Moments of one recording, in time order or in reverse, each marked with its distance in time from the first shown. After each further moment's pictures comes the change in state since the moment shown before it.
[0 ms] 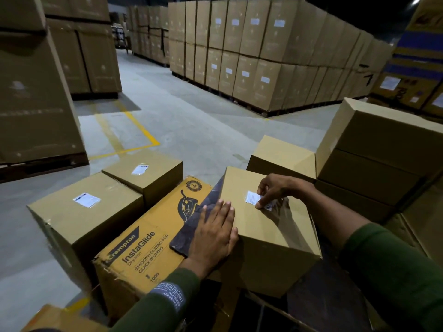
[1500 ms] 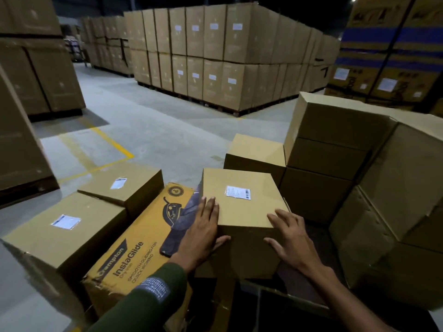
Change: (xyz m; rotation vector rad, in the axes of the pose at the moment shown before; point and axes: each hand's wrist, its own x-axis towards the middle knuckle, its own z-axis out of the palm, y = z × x) left_hand 0.002 0.007 -0.024 -0.059 -0.293 0.048; right_hand -0.135 0.062 0.178 -0.054 0.836 -0.026
